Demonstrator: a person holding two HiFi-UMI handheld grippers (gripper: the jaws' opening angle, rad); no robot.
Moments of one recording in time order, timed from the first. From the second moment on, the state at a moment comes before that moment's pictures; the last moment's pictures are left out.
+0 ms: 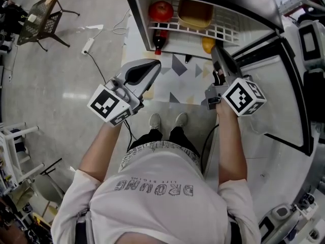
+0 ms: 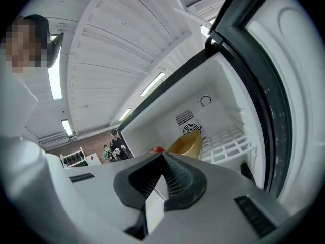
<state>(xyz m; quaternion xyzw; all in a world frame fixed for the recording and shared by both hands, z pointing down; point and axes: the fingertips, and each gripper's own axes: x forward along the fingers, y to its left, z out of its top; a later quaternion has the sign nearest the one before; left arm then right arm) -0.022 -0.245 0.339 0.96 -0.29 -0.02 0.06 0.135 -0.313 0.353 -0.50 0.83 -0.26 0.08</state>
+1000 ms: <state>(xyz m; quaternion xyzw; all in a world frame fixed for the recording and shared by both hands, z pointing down) -0.035 -0.219 0.327 0.96 -0.27 -0.02 0.05 0.119 -0.244 0.344 -0.48 0.84 -0.24 0.09</state>
